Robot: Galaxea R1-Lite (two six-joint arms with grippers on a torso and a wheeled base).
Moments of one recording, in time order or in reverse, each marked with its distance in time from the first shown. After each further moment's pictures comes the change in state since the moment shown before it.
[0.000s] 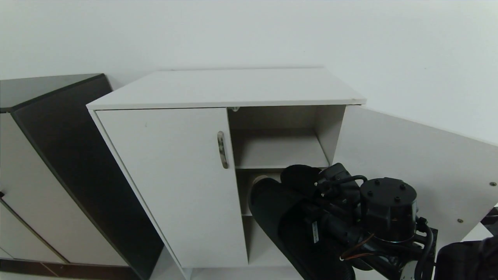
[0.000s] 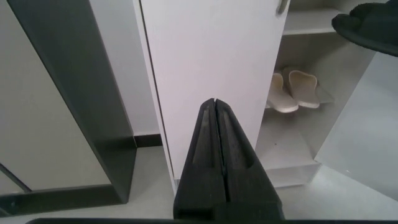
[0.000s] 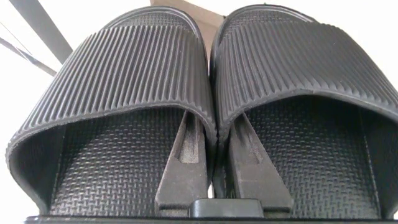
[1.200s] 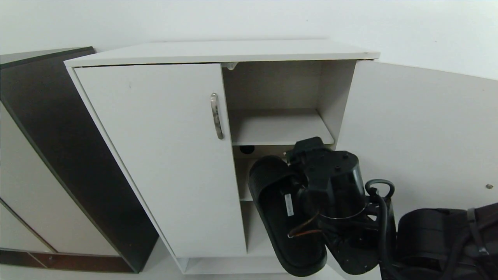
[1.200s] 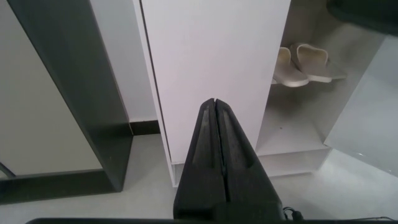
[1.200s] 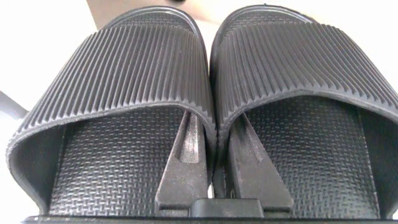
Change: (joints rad) left arm 0.000 0.000 0.000 0.000 0.000 0.000; right arm 0.140 0.028 -0.409 0.465 -0.469 0.088
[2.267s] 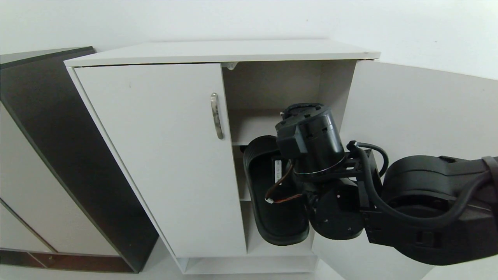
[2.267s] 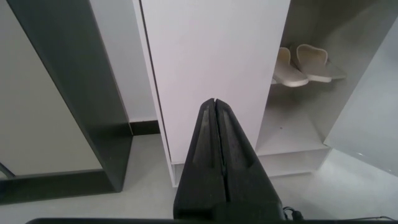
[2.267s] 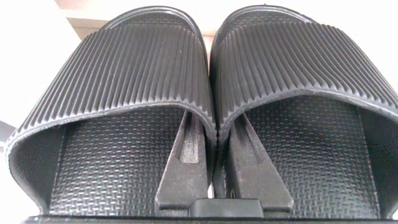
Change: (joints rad) left arm 0.000 0.000 0.000 0.000 0.000 0.001; right arm 0.014 0.027 -0.343 0.406 -0.085 0.221
